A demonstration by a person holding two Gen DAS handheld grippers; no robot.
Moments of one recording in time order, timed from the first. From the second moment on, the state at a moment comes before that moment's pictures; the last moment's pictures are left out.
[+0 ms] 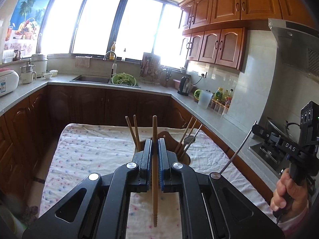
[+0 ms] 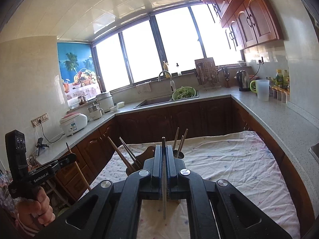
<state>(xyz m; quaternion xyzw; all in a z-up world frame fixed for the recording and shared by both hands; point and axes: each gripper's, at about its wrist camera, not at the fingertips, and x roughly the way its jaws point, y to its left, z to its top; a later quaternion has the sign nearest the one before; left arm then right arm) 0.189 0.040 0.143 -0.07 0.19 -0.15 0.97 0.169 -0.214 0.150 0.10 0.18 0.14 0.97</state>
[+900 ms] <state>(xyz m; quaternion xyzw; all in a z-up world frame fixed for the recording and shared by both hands) 0.294 0.019 0.139 -0.09 0.11 -0.07 0.99 0.269 -0.202 0.136 0.12 0.17 0.13 0.97</state>
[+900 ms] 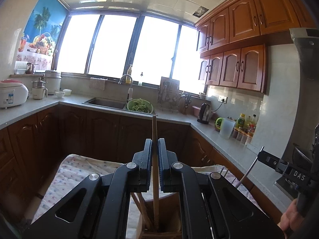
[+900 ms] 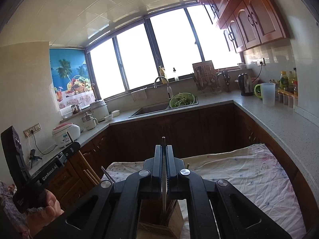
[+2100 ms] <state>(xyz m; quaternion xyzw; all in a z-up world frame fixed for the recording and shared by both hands) 0.283 0.014 0.094 -0.07 0.18 -0.08 0.98 0.279 -0.207 0.073 0.15 0.25 0.12 0.95</state>
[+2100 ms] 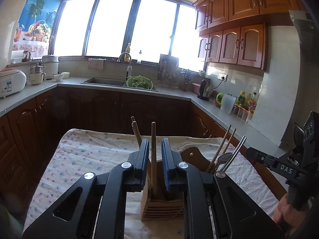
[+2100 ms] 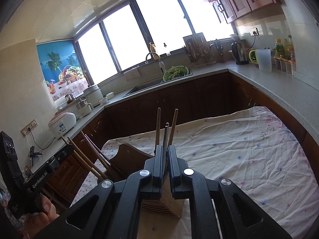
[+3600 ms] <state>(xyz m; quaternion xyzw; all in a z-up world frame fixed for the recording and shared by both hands) 0.105 0.039 0.056 -0.09 0.21 -0.04 0.97 0.113 -0.201 0.055 0.12 0.20 0.15 0.96</state>
